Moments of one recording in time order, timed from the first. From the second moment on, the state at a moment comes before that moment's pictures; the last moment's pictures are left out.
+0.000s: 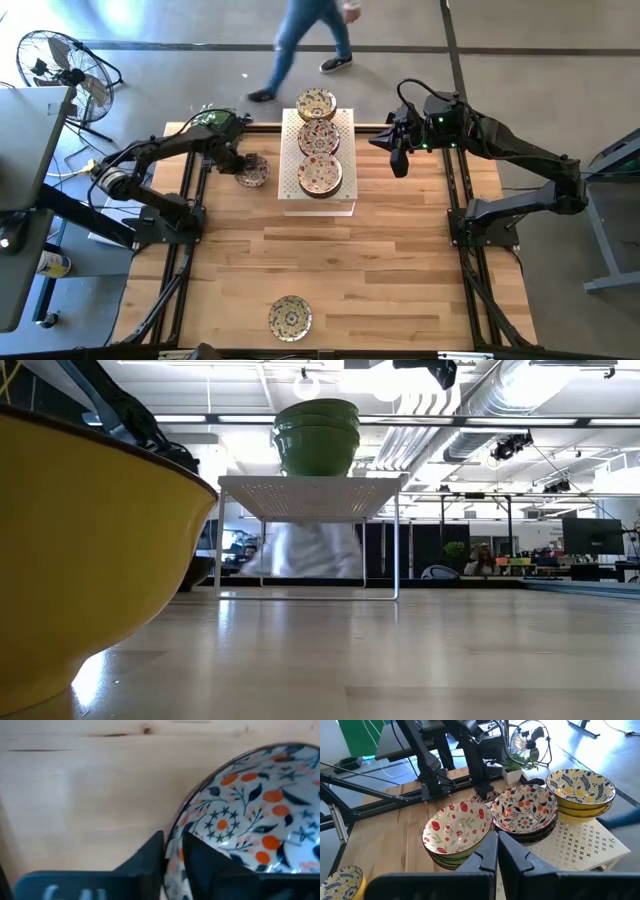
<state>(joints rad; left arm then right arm) 0.93 1.38 0.75 -0.72 0.12 -0.61 -0.38 1.16 1.33 -0.58 -0.17 0.10</state>
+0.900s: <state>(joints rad) 0.93 1.13 1.43 -1.43 0.21 -0.42 -0.38 1.16 1.33 -0.58 -0.17 0.02</state>
